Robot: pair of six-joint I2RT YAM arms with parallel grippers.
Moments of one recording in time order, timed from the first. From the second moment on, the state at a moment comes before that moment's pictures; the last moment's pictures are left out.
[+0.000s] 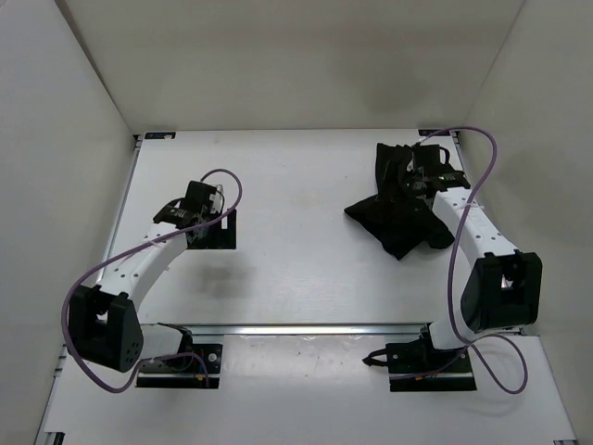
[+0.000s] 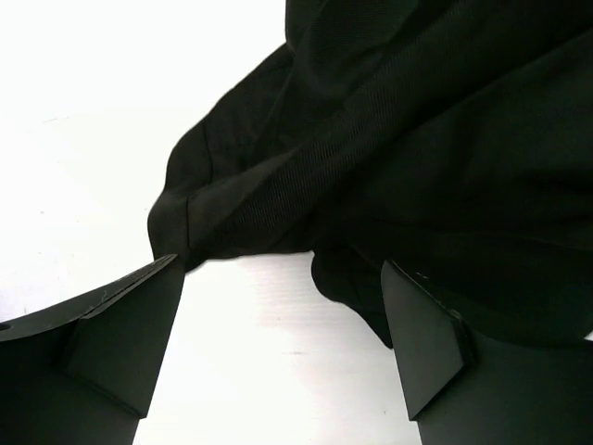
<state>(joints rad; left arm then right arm) -0.29 1.30 0.94 -0.72 -0.06 -0.25 0.11 1.48 1.20 -0.59 -0.04 0.36</state>
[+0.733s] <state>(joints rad) -0.26 1.20 0.94 -0.79 -0.14 -0.24 0.16 1.81 1.48 -0.66 -0.04 0.37</state>
